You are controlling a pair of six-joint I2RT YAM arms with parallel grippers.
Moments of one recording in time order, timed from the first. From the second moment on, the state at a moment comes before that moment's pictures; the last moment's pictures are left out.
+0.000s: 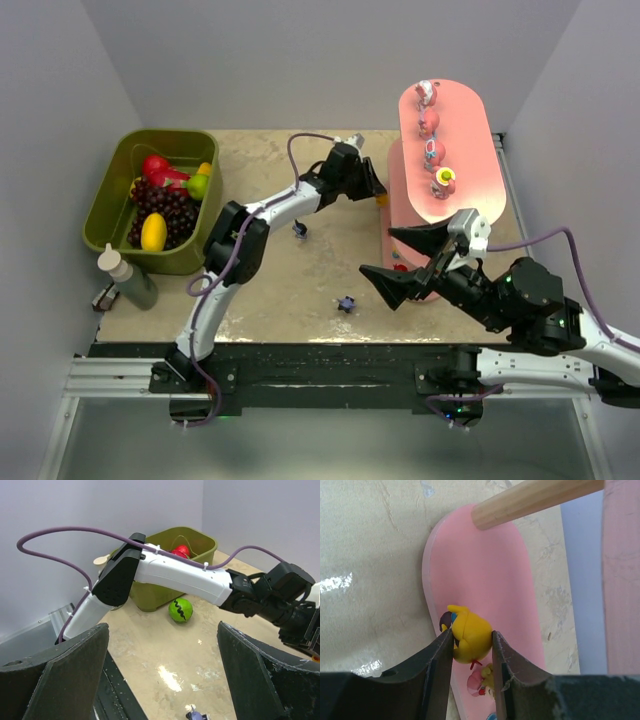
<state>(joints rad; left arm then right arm) -0.66 2.34 1.92 -0.09 0.21 -0.80 1.34 0.65 1.07 -0.28 0.41 0.07</state>
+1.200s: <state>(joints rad) -0.75 2.42 2.04 -0.18 0.02 -0.77 1.34 0.60 1.02 -0.27 0.45 0.07</state>
